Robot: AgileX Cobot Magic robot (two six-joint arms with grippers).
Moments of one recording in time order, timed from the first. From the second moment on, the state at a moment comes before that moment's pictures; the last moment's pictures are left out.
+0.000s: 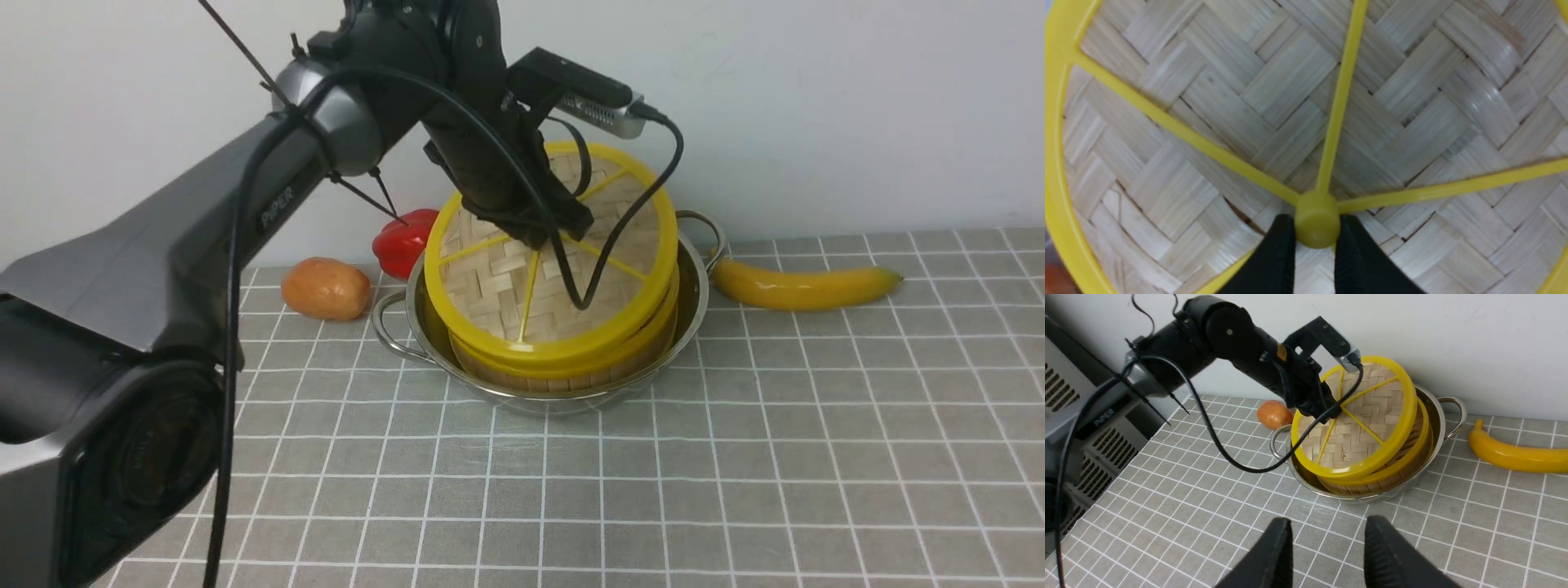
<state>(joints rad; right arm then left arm) 0.30 0.74 -1.34 0.30 1.24 0.20 -0.44 2.25 -2.18 -0.02 1.15 0.24</state>
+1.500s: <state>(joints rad) 0.30 0.74 -1.34 0.31 1.24 0.20 -0.44 2.34 -2.24 -0.02 1.11 0.25</state>
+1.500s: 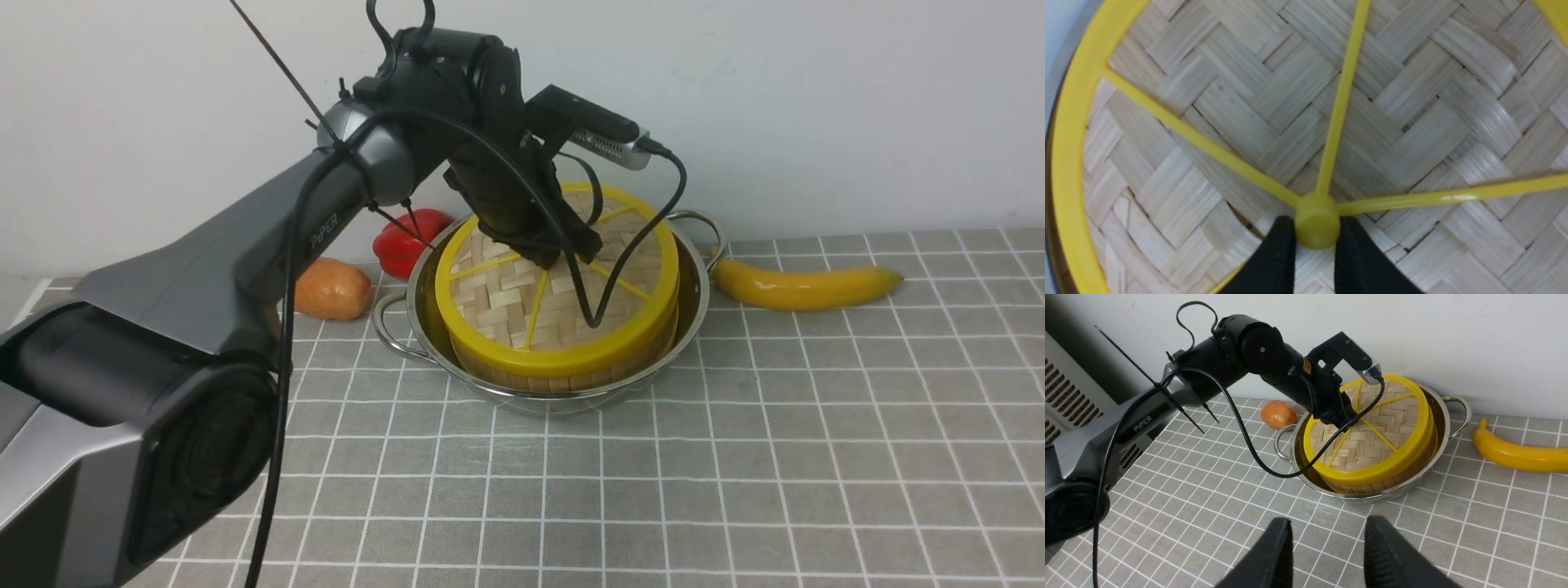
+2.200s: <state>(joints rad) 0.30 0.74 -1.34 0.31 1.24 0.21 -0.44 2.35 -2.25 -0.04 1.13 0.25</state>
